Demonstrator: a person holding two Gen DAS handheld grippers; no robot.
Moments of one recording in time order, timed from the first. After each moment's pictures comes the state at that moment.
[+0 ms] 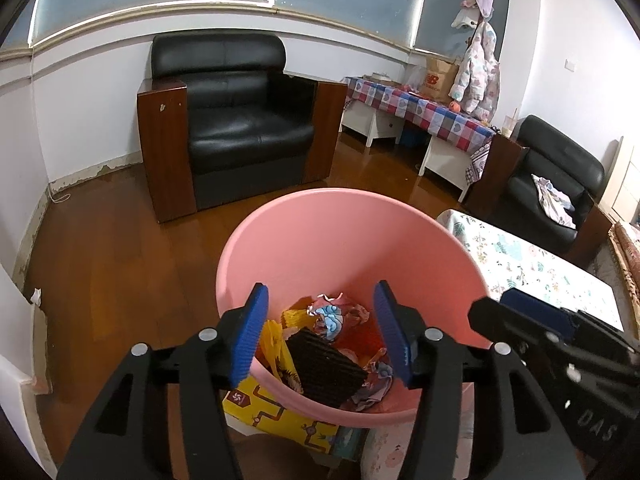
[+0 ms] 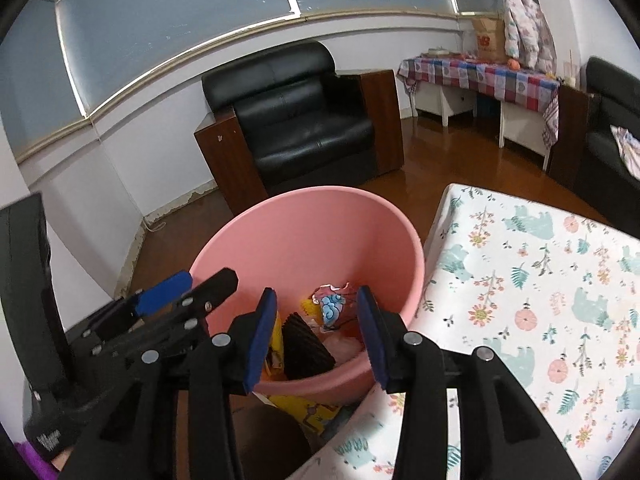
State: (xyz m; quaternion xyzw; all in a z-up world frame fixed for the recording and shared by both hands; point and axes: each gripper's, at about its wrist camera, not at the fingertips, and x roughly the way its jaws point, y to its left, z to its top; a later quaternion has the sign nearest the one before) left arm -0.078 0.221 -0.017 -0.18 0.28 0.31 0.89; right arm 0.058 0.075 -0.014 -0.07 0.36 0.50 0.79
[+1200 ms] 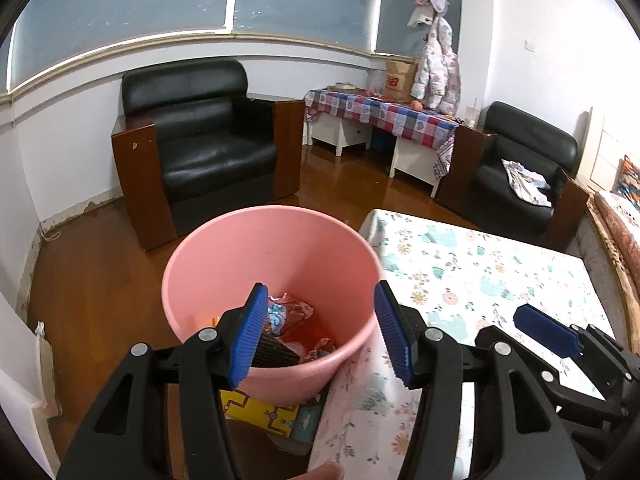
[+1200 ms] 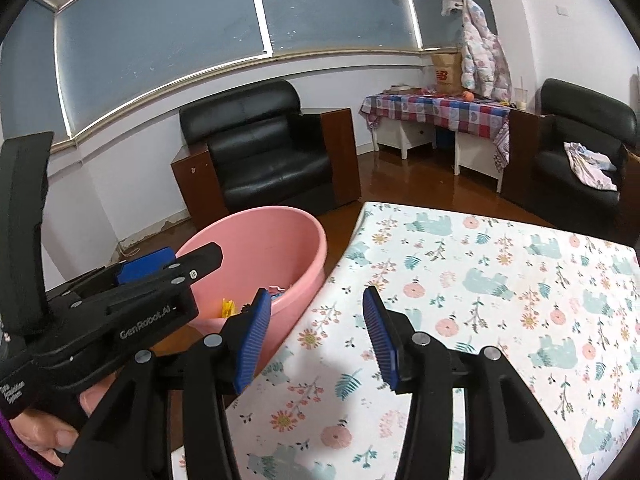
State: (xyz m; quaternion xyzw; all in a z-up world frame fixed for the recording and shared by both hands) left arm -0.062 0.126 0.029 -0.12 0.28 0.28 0.91; right arm 0.042 -0.055 0.013 -0.05 0.30 0.45 0.84
